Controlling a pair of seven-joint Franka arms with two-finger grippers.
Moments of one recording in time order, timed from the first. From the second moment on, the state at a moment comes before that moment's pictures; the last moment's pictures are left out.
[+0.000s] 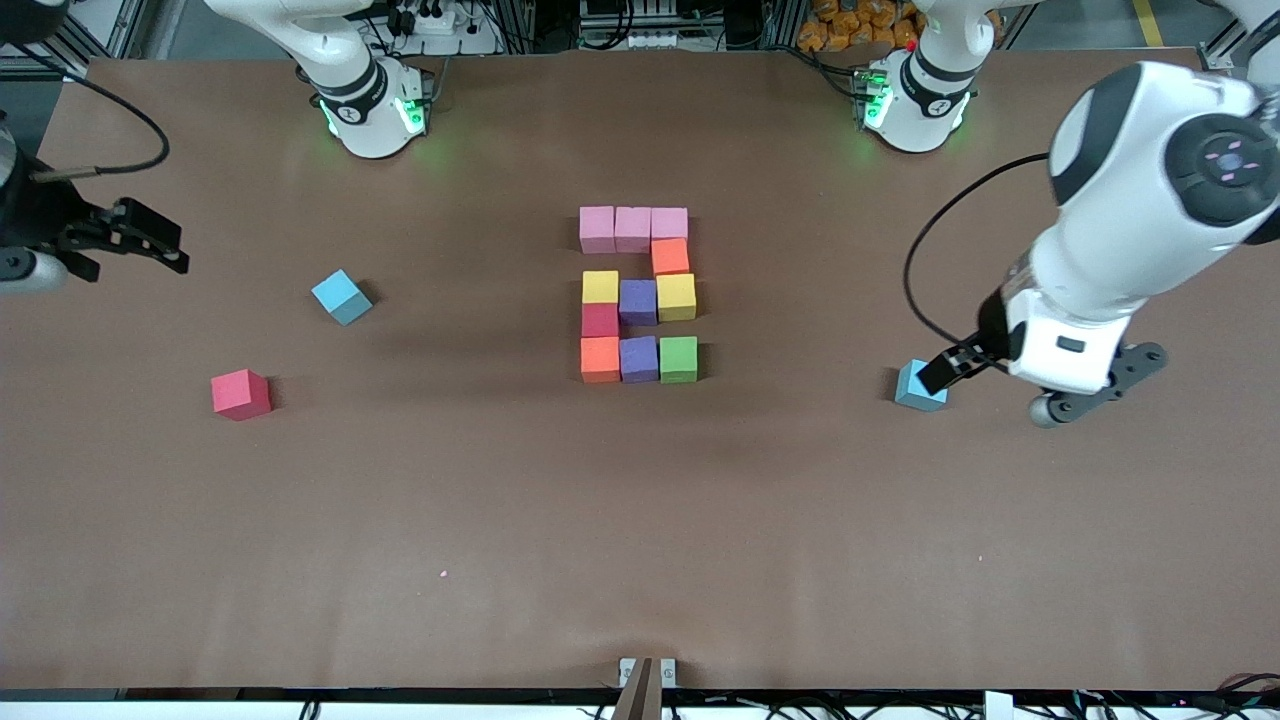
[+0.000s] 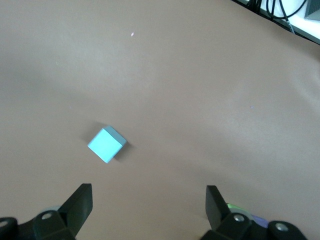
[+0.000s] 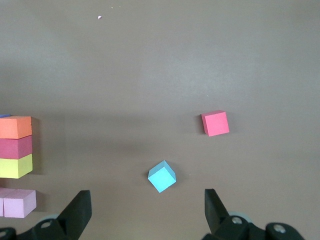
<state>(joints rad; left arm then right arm) 0.17 0.29 -0.51 -1.45 0.15 1.76 -0.77 0.07 -0.01 -0.06 -1.56 0.02 1.53 -0.06</state>
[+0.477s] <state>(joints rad) 0.16 0.21 -0.44 -1.45 0.15 1.71 -0.57 0.07 -0.01 -0.06 -1.57 0.01 1.54 -0.06</state>
